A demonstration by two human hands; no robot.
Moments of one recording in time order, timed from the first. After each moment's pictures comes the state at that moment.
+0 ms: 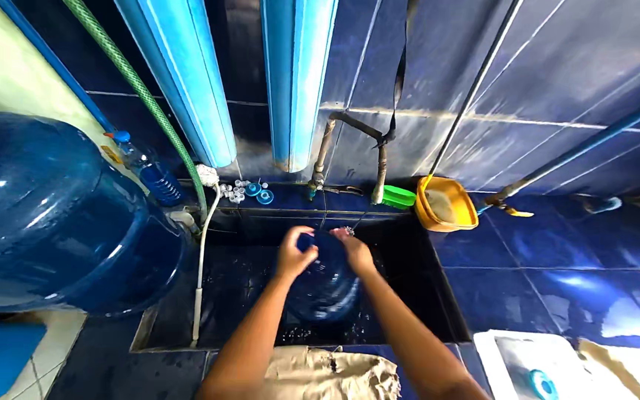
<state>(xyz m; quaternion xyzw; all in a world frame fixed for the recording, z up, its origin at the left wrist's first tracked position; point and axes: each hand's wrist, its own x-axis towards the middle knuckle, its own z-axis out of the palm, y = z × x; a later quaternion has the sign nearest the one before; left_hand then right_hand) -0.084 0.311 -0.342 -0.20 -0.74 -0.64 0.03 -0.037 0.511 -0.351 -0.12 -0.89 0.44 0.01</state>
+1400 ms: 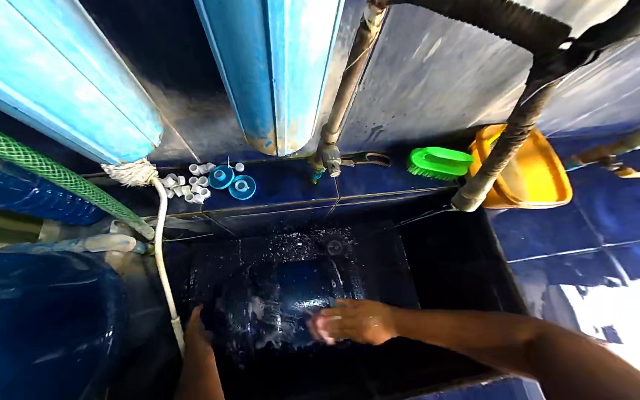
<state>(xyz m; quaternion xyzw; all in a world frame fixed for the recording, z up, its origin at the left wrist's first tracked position) -0.103 0.108 -0.574 0.48 -0.62 -0.61 -0.08 0.007 0.513 -0.481 0.43 -0.84 0.30 -0.16</state>
